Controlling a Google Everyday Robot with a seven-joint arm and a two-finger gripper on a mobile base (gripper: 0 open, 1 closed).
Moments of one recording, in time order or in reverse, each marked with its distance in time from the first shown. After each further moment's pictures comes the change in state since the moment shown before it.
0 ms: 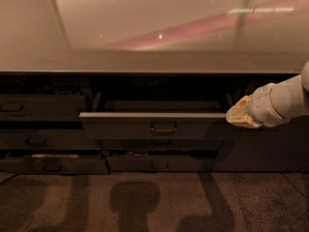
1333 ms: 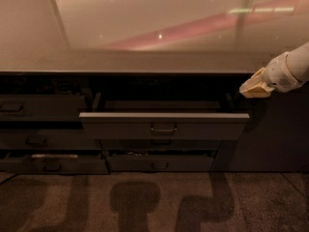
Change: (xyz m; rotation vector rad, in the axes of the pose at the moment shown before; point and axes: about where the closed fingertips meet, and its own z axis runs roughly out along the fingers) arm 0.031 -0.097 -0.013 -0.030 -0.021 0.242
